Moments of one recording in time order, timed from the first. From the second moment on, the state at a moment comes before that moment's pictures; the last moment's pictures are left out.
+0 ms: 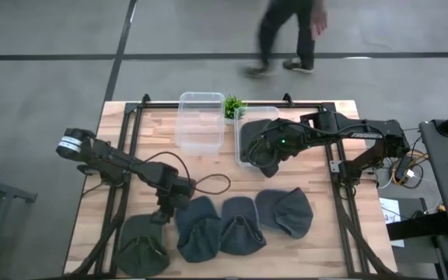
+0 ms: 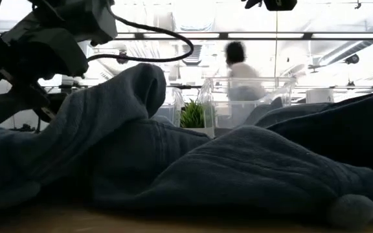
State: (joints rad) left arm -0.23 1.48 0.80 -0.67 0.59 -0.08; right arm 0.04 1.49 1.68 -1.16 0.03 0.81
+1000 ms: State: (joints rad) left arm -0.29 1.46 0.80 -0.70 0.58 -0.28; right arm 0.04 1.48 1.68 -1.17 0.03 0.81
